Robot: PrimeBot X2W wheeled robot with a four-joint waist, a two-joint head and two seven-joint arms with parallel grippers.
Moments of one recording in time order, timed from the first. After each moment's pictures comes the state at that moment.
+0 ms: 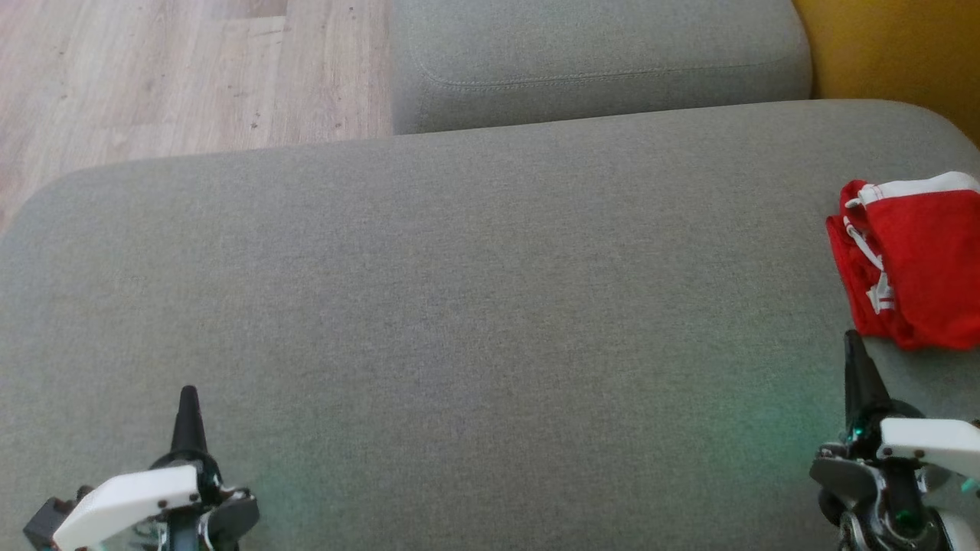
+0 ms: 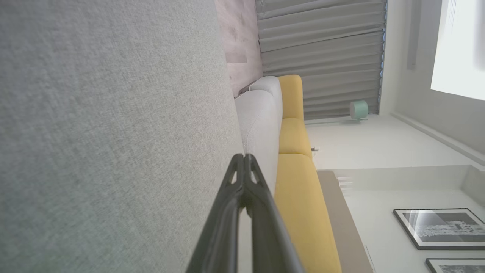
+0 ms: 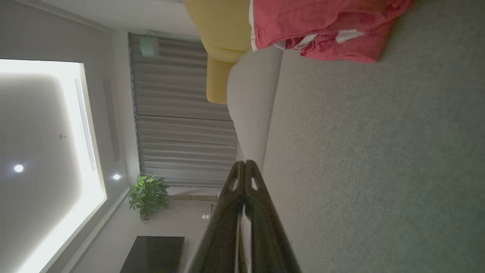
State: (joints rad) left arm -0.04 0.06 0.06 0.29 -1.51 -0.11 0.08; right arm -0.04 -0.05 -0.11 0.29 1.48 0.12 0.10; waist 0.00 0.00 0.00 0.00
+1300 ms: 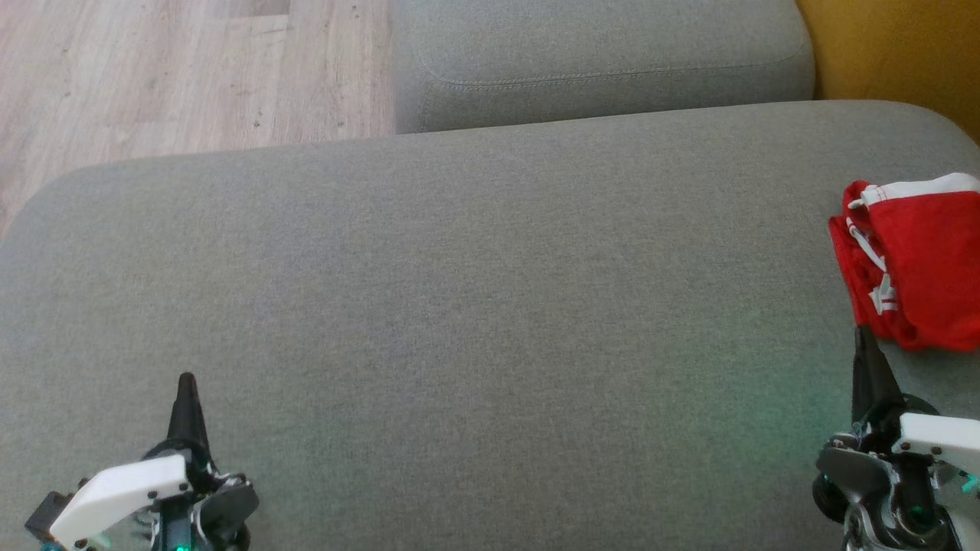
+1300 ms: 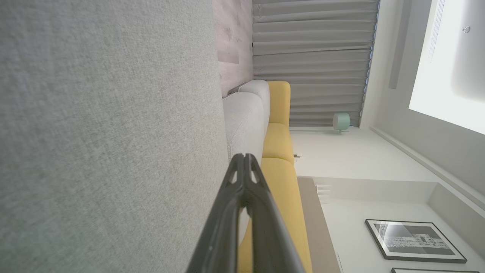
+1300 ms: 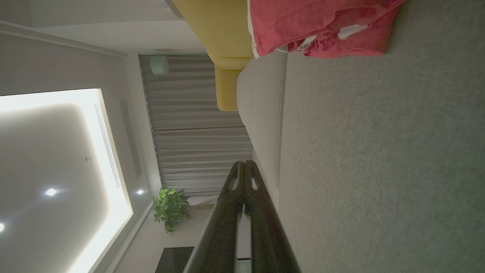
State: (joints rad) left arm -0.06 0.05 0.08 0.28 -1.60 -0.12 0.11; right arm -0.06 -0.05 -0.13 0.28 1.60 0.12 0.11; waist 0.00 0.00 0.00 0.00
